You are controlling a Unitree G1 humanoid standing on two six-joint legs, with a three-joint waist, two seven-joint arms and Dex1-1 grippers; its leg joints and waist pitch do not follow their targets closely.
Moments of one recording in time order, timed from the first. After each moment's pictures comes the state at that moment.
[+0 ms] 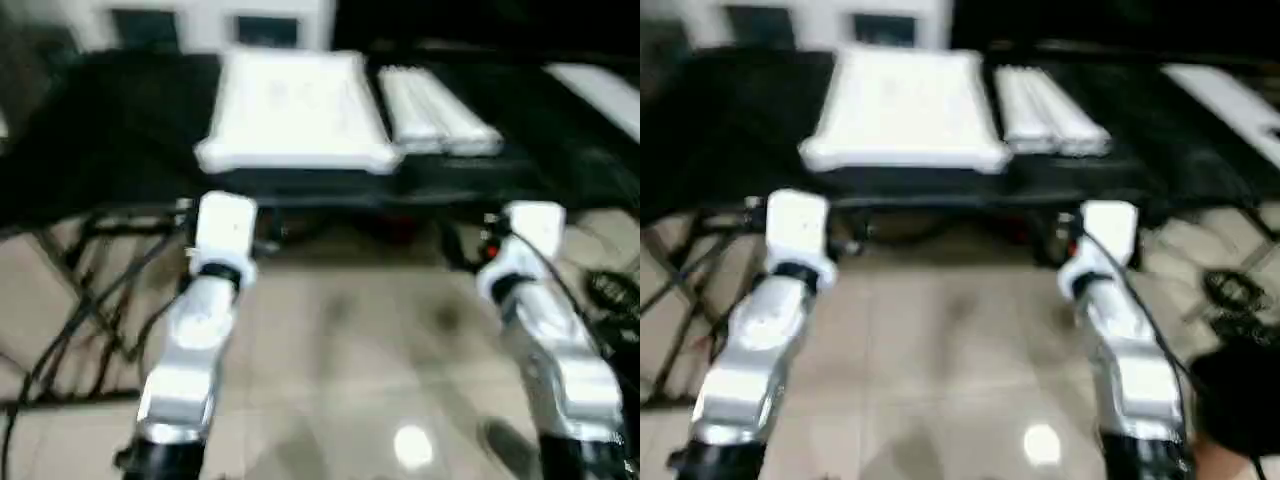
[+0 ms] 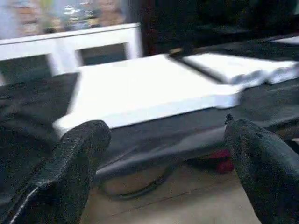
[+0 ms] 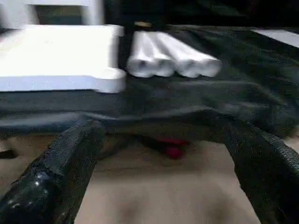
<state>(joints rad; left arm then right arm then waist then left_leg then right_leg) -0.22 0.03 -0.11 -0.20 0.13 0.35 -0.04 -0.20 -0.17 -0.17 -0.12 0.20 0.46 0.03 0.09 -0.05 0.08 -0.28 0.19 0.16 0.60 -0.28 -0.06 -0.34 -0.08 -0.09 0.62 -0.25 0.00</state>
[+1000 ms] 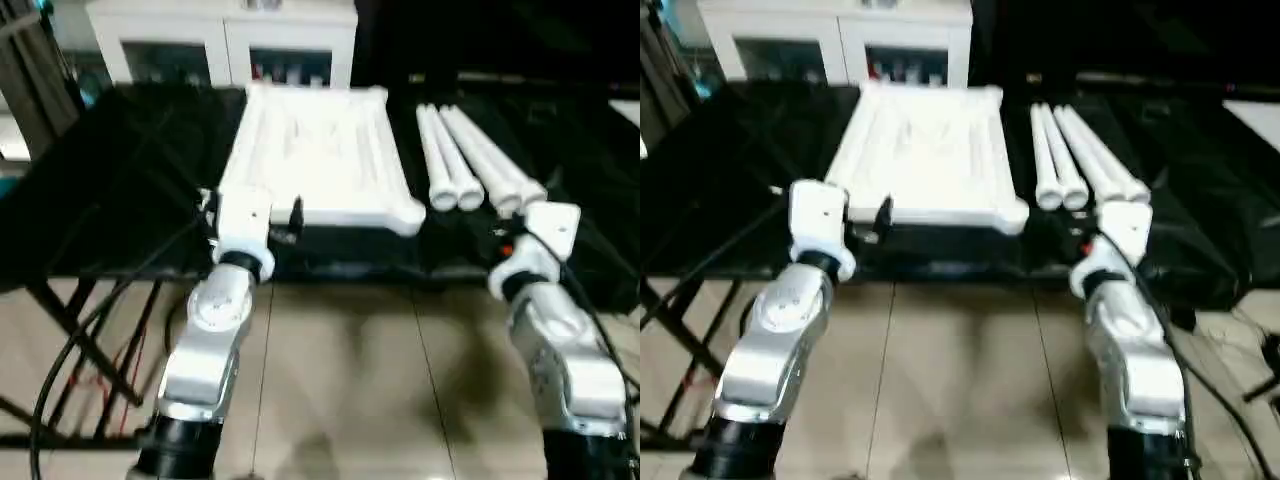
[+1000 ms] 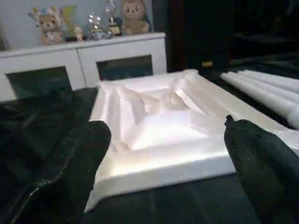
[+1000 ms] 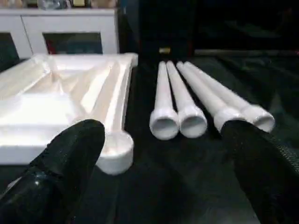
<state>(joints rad) -0.30 0.02 -0.07 -0.11 0.10 0.35 -0.04 -0.23 -0.17 -0.16 -0.10 0.19 0.41 0.04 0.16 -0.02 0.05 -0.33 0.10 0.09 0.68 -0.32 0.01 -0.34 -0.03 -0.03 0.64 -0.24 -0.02</state>
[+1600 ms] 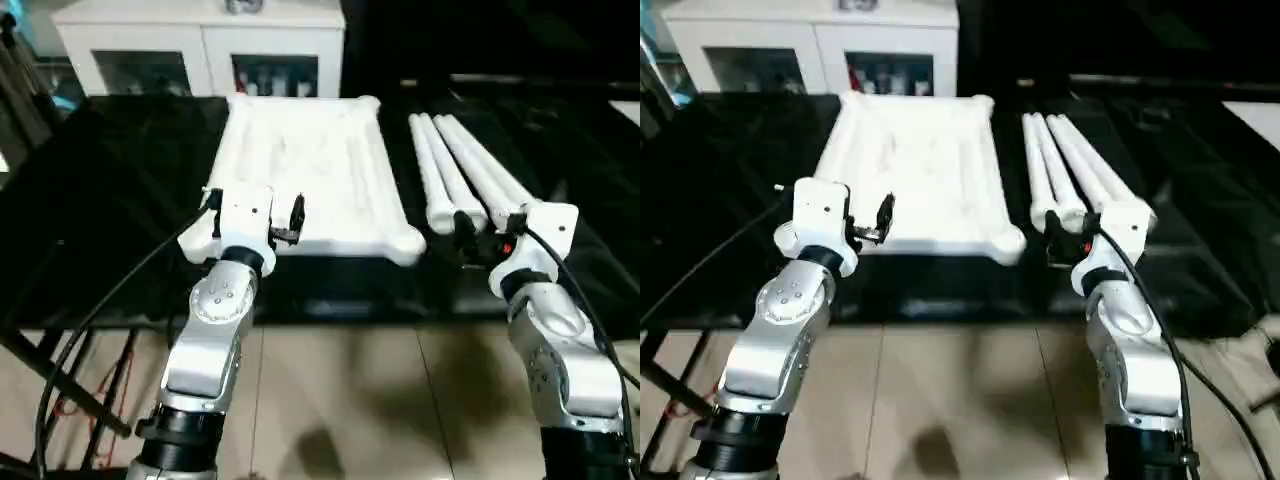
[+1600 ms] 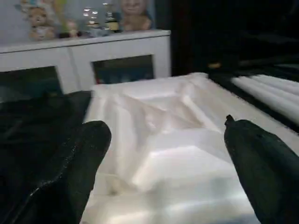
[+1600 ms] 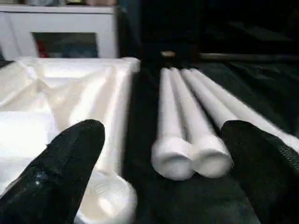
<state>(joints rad) -0.32 0.03 -0.05 -0.08 0.09 0.35 -0.04 -0.24 -0.15 -0.14 -0.09 0.16 0.40 0.03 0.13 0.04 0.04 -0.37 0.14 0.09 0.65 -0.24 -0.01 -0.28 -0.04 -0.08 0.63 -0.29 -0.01</state>
